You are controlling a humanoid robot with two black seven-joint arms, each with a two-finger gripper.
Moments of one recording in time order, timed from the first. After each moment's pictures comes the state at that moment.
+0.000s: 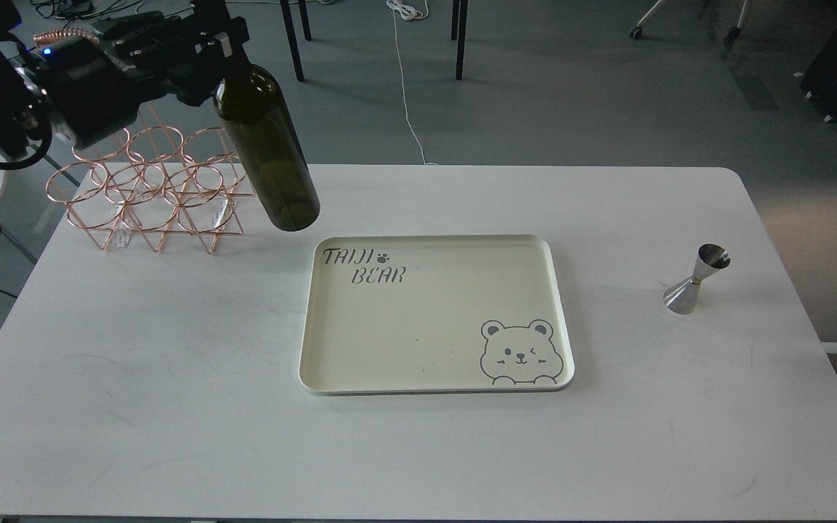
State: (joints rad) left arm -0.89 1.03 -0.69 -1.49 1.65 -0.06 -0.20; right arm 0.90 -0.63 0.48 0.33 -0.08 0.45 0.49
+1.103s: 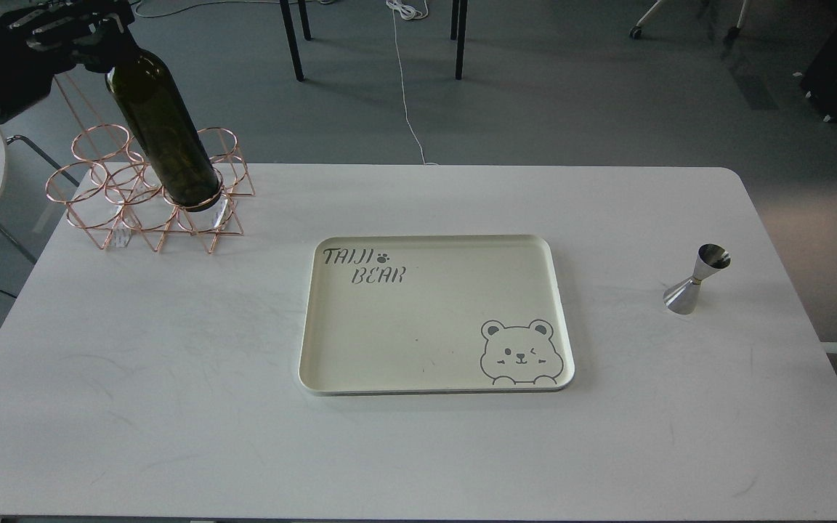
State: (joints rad) left arm -0.95 0.92 -0.62 -1.14 1.66 -0.05 -0.23; right arm 0.88 -0.65 0.48 0.33 -0.08 0.47 0.49
